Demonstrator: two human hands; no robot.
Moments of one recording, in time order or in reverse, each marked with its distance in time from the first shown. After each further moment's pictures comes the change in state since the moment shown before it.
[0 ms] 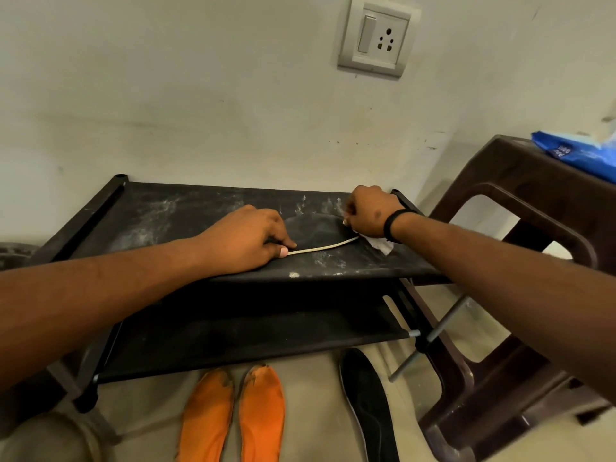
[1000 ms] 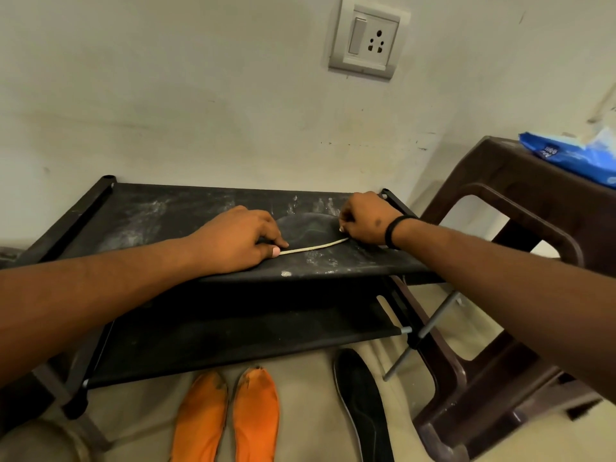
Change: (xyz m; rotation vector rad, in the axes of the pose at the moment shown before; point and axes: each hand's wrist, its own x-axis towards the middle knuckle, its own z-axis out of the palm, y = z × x) left_hand 0.002 0.000 -0.001 0.013 -0.027 -0.024; right_hand -0.006 0.015 0.008 0.055 -0.007 -0.103
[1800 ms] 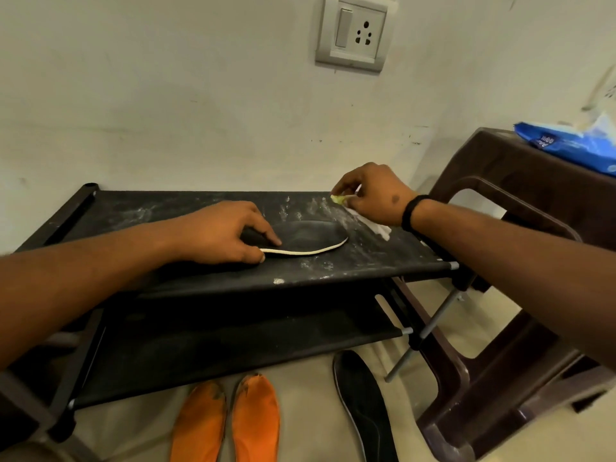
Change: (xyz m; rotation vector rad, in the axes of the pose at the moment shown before) left_hand 0.007 -0.006 -0.027 -0.044 -0.182 0.007; right_hand -0.014 0.000 -0.037 0.206 0.214 -0.104
